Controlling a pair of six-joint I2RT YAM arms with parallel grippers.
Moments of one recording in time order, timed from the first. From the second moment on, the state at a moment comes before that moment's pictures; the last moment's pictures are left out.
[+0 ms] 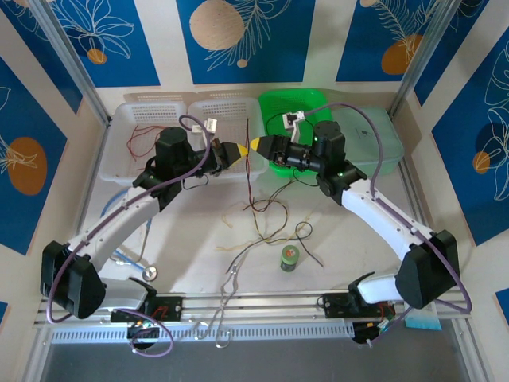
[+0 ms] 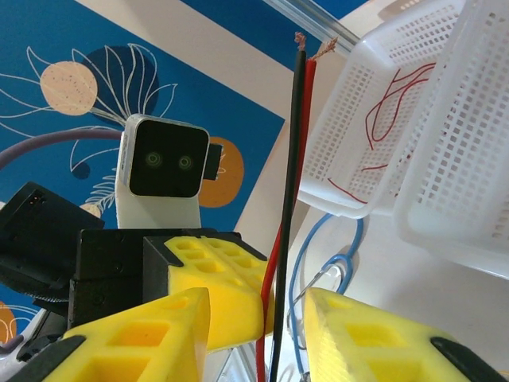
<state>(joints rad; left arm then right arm) -0.50 1.32 1.09 0.05 0.65 -1.04 0.49 1.36 1.10 0.12 -0.67 0.93</state>
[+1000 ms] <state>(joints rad) -0.50 1.31 1.09 0.02 0.64 -1.04 0.49 1.42 1.11 0.24 -0.73 0.97</state>
